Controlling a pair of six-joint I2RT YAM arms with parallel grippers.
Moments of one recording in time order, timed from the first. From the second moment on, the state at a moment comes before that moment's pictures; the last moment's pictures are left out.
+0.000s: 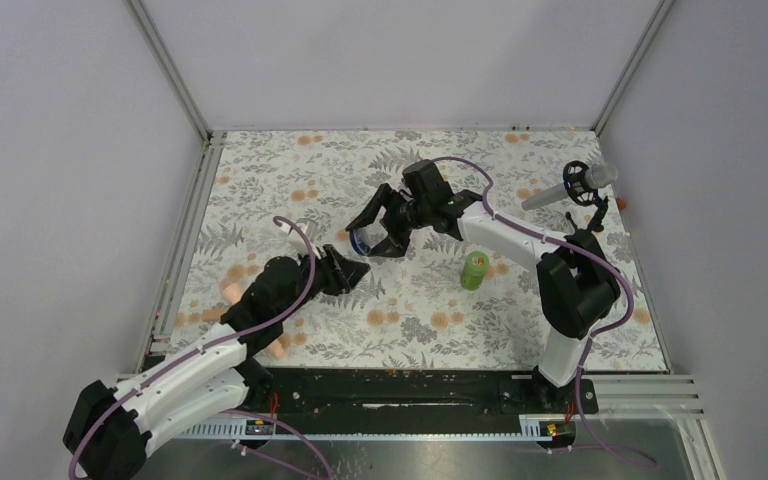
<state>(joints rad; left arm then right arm) -0.69 0.79 0.38 0.17 0.03 -0.70 0.67 1.80 1.34 -0.30 -0.54 1.31</state>
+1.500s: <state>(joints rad) -0.68 0.75 0.40 0.15 -0.18 -0.74 0.67 1.80 1.33 -0.25 -0.57 1.32</state>
